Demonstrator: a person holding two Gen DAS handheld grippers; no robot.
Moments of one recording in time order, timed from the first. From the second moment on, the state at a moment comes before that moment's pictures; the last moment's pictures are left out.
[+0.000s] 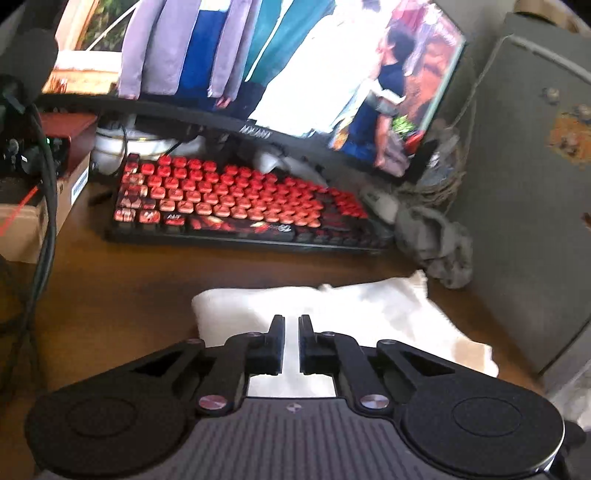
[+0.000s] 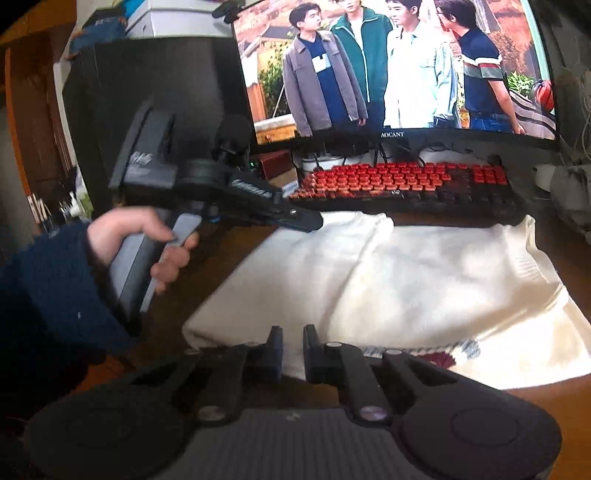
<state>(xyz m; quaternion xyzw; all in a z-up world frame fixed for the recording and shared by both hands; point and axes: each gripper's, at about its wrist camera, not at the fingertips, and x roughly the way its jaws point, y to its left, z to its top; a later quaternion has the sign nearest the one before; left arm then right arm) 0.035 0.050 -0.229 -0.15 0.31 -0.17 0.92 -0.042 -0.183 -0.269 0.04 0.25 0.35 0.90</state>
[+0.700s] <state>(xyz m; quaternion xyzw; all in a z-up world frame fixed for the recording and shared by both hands) -0.051 0.024 -0.245 -0.08 0.30 -0.22 0.93 -0.002 -0.181 -0.260 0.02 0.25 0.34 0.90</state>
